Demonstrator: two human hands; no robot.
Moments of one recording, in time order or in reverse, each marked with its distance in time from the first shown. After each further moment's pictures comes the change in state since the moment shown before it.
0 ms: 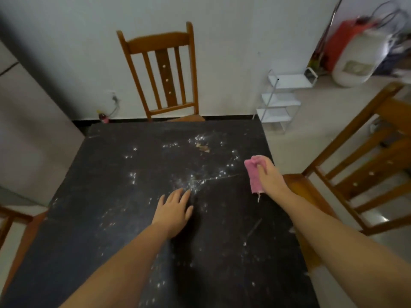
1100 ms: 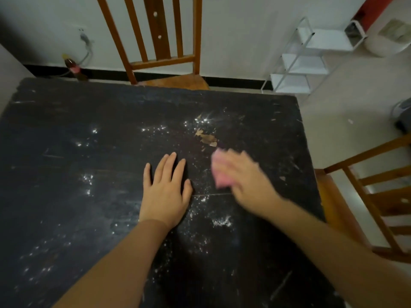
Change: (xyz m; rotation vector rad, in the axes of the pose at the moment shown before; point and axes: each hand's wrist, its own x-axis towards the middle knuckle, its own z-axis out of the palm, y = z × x) left_hand 0.131 -0.018 0.028 -0.083 0.302 -0.093; right_hand 0.096 0.030 0.096 -0.549 -0.303 -0.659
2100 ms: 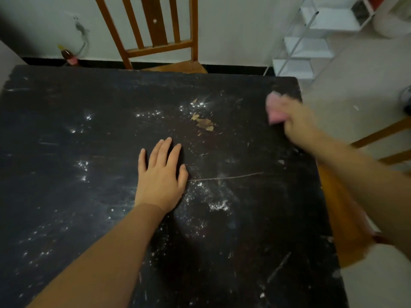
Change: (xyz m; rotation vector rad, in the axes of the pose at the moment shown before) left_hand -0.001 0.000 0.001 -0.018 0.020 -0.004; right_hand 0.019 0.118 -0.062 0.014 0.144 0.348
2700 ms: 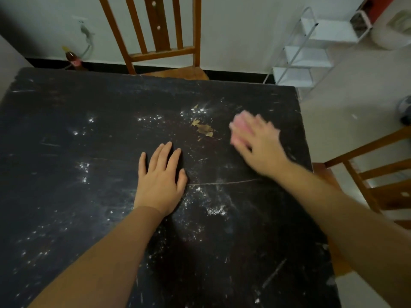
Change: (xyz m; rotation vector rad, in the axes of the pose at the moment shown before) left_hand 0.001 0.001 -0.001 0.002 -0.002 0.002; right_hand -0.019 -0.061 0.045 -0.273 -0.020 -0.145
